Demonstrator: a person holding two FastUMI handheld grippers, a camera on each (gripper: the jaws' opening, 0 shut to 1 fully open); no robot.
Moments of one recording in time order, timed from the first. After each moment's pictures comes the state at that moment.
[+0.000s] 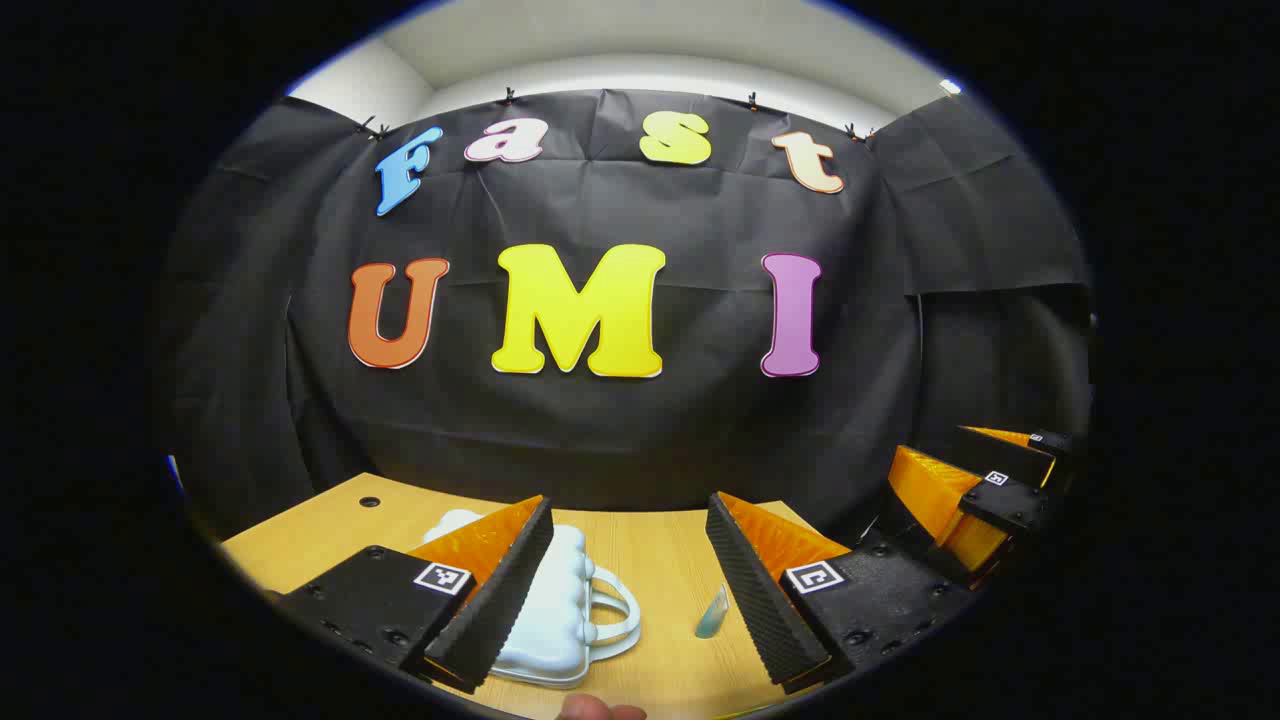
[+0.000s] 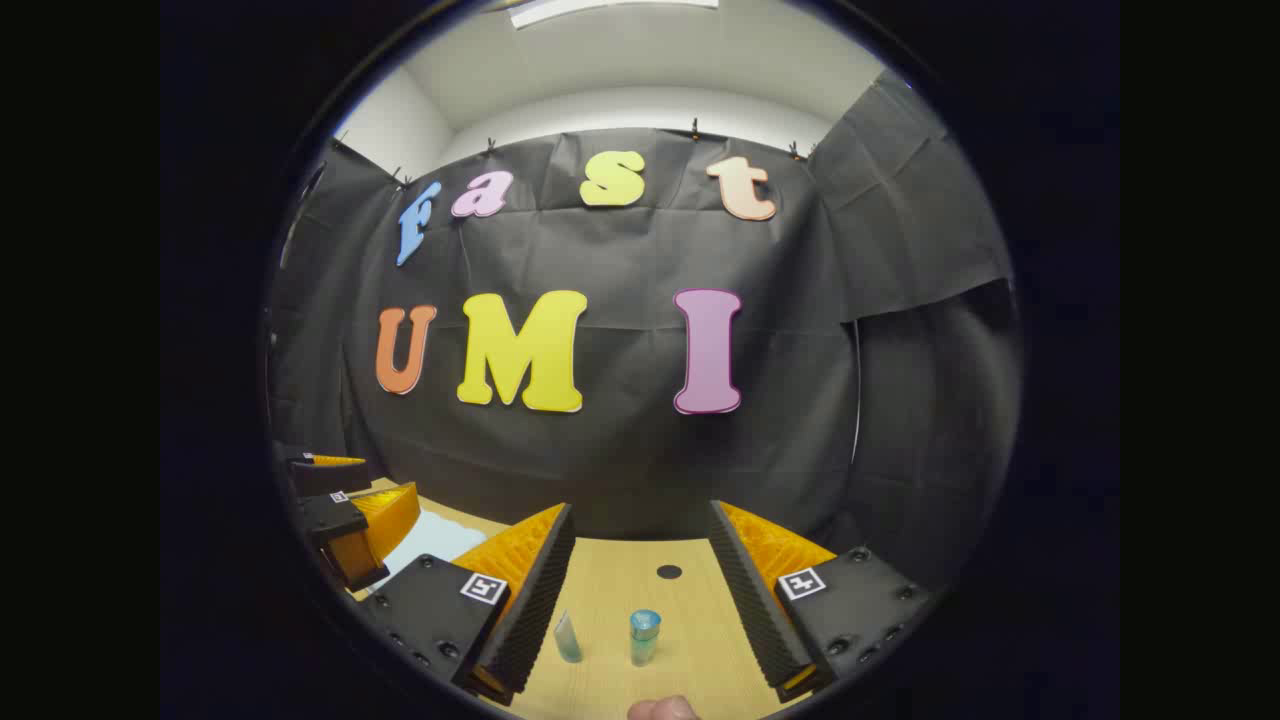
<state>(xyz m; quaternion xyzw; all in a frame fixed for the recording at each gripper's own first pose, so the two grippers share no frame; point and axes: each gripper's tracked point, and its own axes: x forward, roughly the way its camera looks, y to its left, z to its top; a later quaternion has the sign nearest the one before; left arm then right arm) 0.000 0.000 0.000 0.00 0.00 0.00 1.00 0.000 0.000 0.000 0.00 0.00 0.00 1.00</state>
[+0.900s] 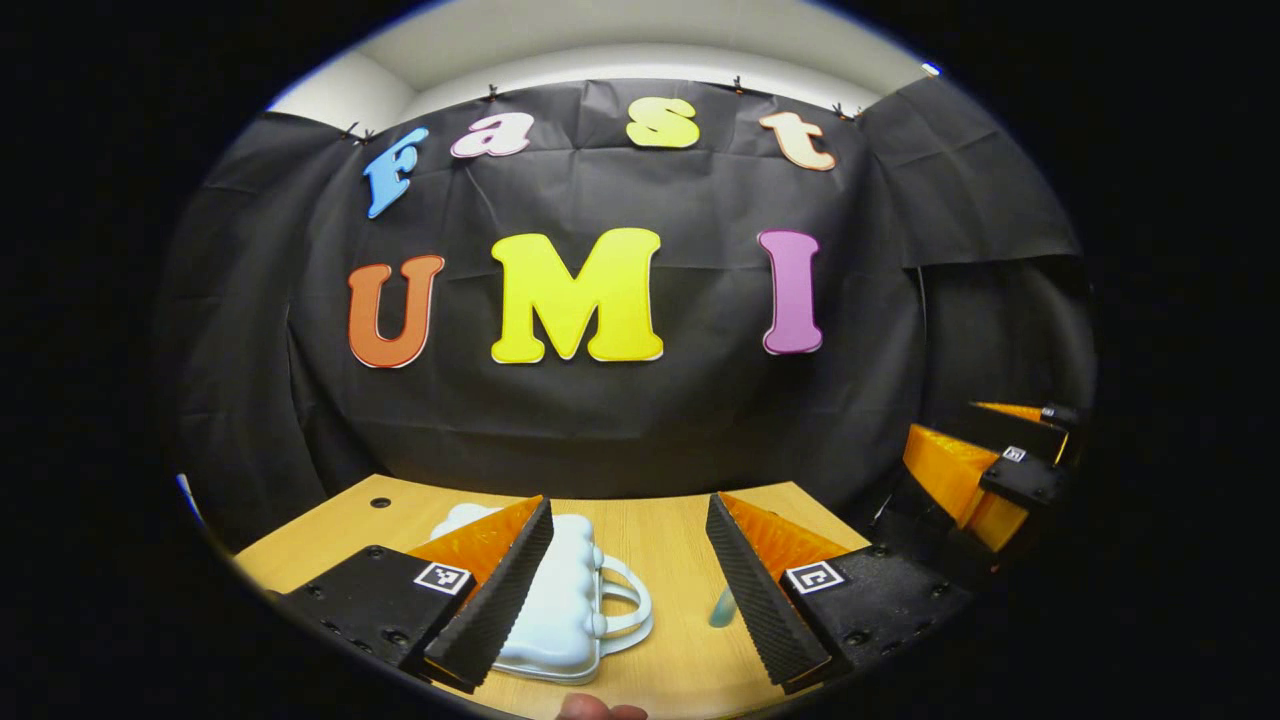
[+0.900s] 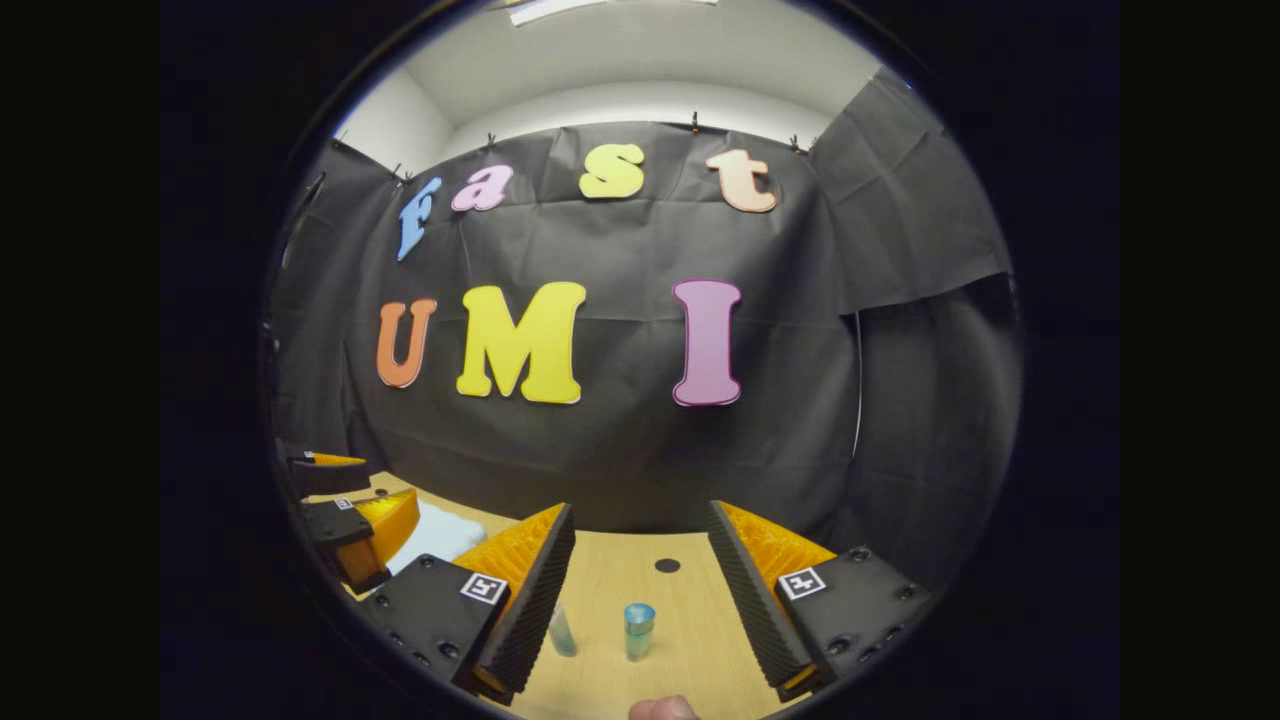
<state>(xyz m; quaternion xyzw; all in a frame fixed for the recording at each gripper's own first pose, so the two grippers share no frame) 0.007 -0.008 -0.028 0.05 0.03 0.00 1.00 0.000 -0.012 -0.010 -0.01 0.01 0.00 1.00</state>
